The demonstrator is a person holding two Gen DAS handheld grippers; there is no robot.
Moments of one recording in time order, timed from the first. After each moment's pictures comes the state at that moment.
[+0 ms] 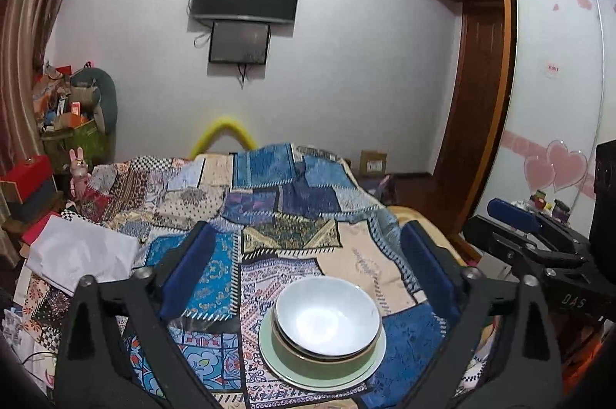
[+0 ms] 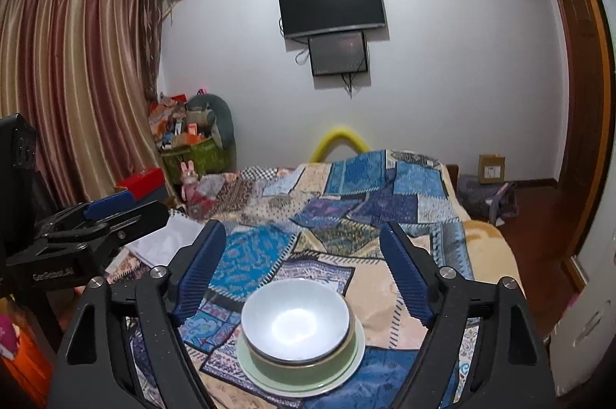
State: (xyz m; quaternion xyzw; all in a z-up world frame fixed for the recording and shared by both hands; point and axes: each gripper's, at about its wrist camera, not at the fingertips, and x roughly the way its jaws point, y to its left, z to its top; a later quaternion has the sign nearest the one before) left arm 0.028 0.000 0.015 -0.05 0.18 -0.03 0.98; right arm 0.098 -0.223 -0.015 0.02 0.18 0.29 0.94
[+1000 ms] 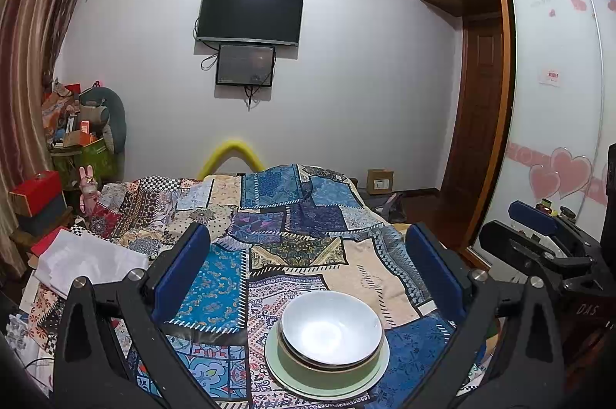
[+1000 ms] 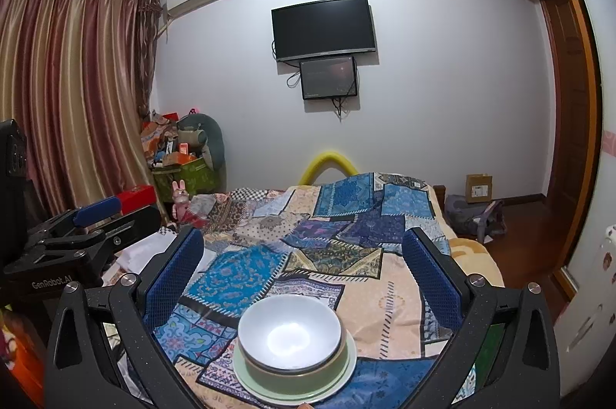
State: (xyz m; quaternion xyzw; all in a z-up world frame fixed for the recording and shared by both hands) left arm 0.011 -0.006 0.020 -0.04 0.14 -0.01 0.99; right arm 0.080 -0.227 -0.011 0.02 0.14 0.26 0.96
